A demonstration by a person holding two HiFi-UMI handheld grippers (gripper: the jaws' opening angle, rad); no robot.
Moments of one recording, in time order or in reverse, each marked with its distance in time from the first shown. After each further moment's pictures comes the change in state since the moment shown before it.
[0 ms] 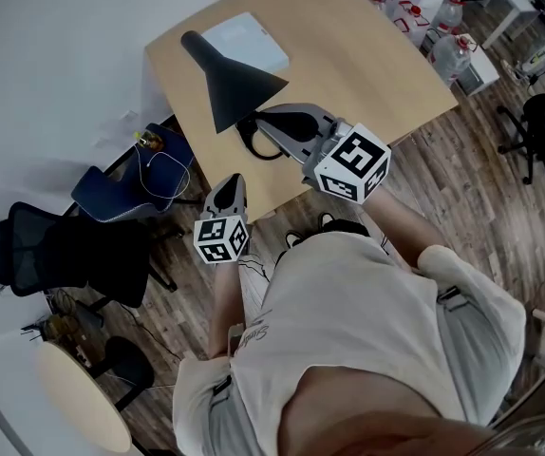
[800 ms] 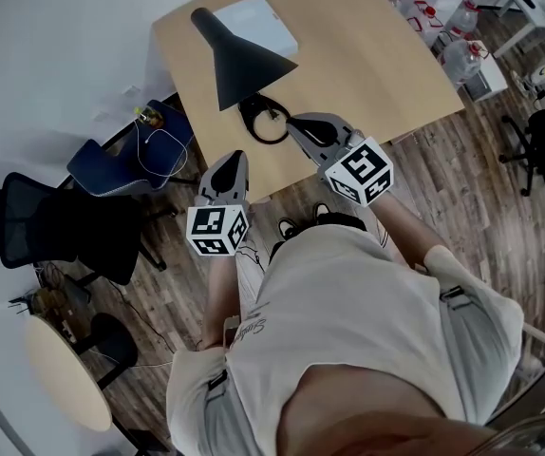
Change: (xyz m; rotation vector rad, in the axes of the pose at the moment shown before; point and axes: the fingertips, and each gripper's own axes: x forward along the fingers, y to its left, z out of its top) left arm -0.021 -0.033 0.059 0.053 -0.110 -0.010; right arm -0.032 -0.012 -0.087 -0.050 0.182 -0.071
